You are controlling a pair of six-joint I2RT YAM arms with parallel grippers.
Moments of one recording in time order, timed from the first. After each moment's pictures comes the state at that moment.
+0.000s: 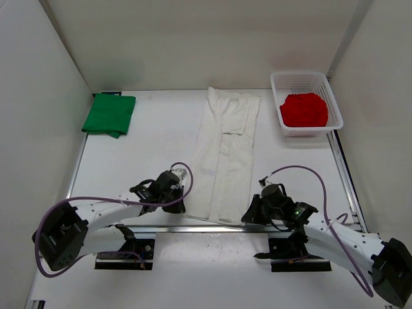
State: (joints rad) left arm -0.79 1.16 0.45 -0.26 0.09 -0.58; right arm 0.74 0.74 0.20 -0.32 -0.19 0.90
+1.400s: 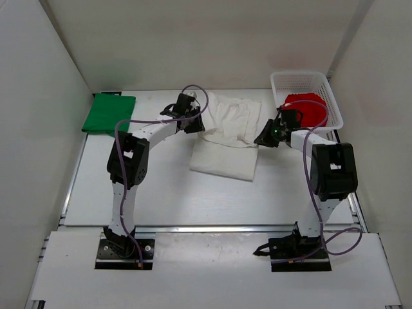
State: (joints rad) left arm -0.45 2.13 1.65 -0.31 0.07 -0.51; right arm 0.05 1.80 1.10 -0.14 -0.38 0.50
